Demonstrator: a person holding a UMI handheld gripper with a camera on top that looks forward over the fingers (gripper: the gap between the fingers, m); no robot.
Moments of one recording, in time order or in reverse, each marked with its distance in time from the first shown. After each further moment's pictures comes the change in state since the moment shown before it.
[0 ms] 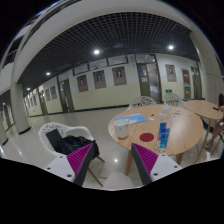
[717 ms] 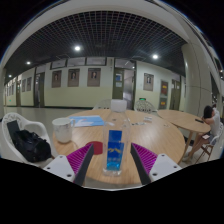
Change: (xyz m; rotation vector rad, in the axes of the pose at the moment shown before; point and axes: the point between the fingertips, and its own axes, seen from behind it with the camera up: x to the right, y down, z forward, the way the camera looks) arm 0.235 0.001 0.122 0.041 0.325 -0.127
